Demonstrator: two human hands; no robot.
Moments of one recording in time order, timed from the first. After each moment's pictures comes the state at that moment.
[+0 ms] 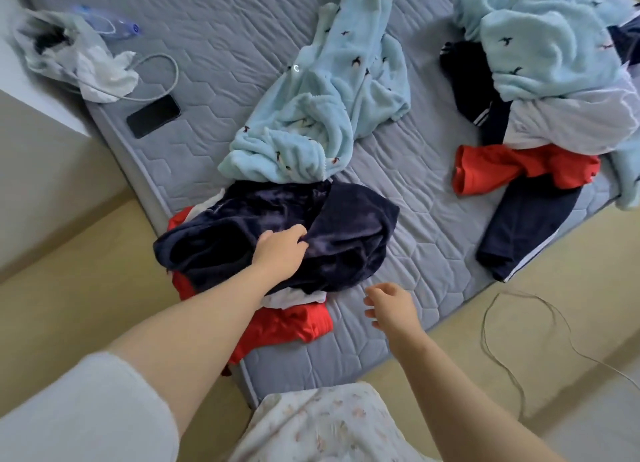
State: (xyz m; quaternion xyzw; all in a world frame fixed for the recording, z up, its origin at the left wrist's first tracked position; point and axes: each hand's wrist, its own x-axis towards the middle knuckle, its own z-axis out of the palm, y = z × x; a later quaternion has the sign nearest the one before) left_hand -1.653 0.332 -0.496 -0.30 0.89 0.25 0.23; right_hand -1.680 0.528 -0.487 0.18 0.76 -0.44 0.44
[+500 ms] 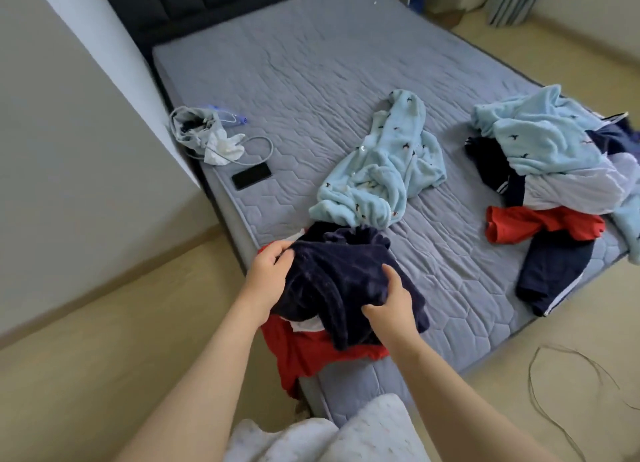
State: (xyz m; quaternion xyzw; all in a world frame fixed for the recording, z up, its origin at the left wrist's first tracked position) left_hand -1.461 0.261 -0.336 -0.38 0.68 0.62 -0.12; right_hand -1.538 0.434 -0.369 -0.02 0.81 -0.47 0.34
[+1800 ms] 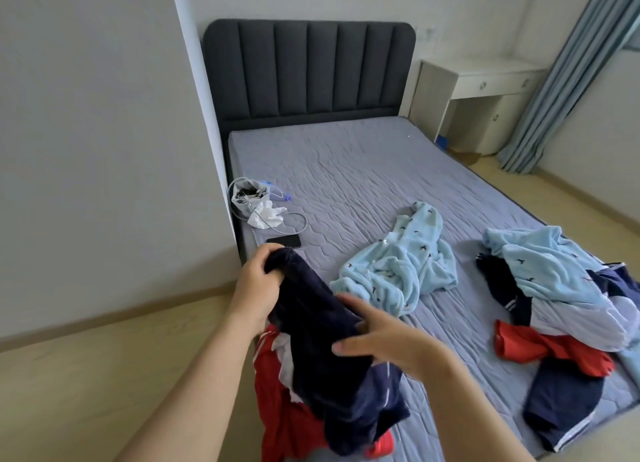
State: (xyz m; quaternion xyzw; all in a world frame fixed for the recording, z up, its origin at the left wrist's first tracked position) left_hand -1.411 0.237 -0.242 -0.37 0.65 0.55 -0.36; right_hand -1.526 0.403 -0.226 -0.33 0.70 -0.35 0.53
